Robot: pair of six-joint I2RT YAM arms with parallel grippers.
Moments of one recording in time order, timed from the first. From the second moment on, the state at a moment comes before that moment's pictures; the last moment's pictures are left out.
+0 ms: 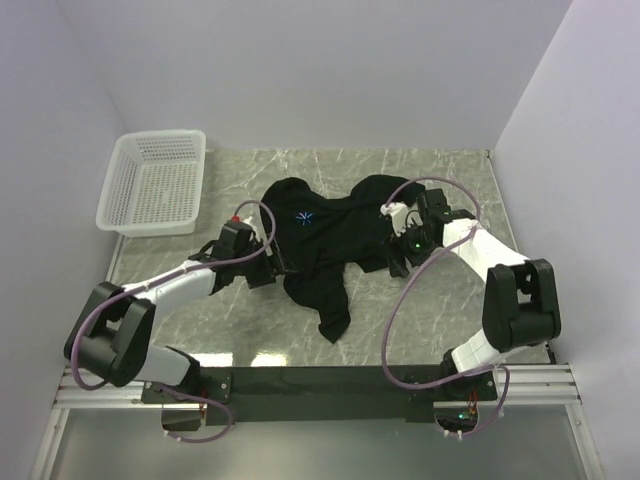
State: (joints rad) left arm -0.44 1.37 0.64 -0.06 0.29 -0.82; right arm 0.16 1.54 1.00 -0.68 -0.37 -0.51
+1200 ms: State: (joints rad) left arm -0.44 1.26 0.74 -0.43 0.00 -0.71; right arm -0.04 1.51 0.99 -0.62 -0.21 -0.55
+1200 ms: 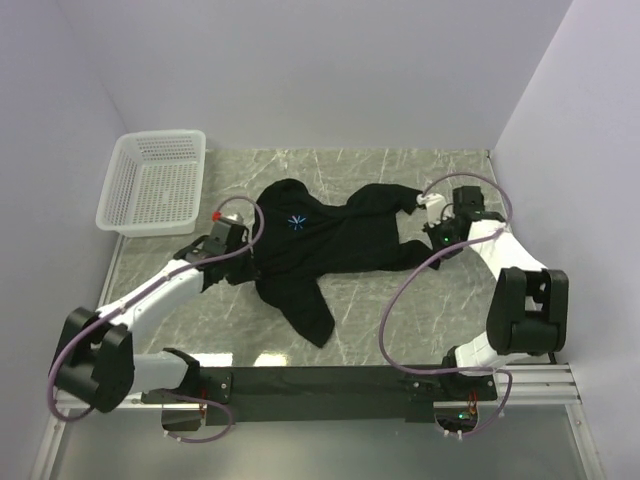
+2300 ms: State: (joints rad) left arm -0.27 1.13 0.90 -0.80 0.14 -0.71; right arm -0.35 1.21 0.89 -0.93 -0.49 -0.92
